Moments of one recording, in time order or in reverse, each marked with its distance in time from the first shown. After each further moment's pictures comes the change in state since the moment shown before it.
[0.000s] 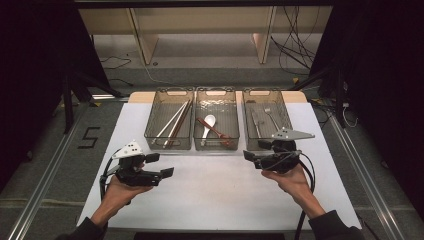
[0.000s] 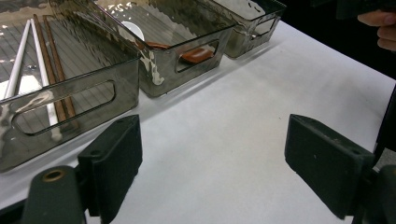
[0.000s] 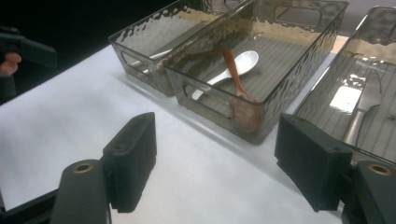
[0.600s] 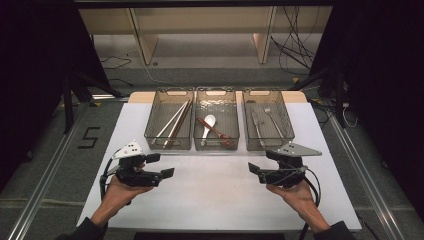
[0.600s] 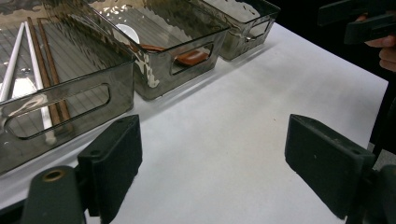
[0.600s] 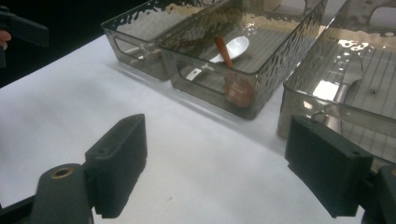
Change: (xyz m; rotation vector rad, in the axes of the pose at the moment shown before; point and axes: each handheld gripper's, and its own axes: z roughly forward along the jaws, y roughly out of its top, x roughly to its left) left arm -0.002 0.001 -0.001 -0.009 -0.018 0.000; right arm 0.009 -0.031 -0.017 -0.020 -0.060 0.007
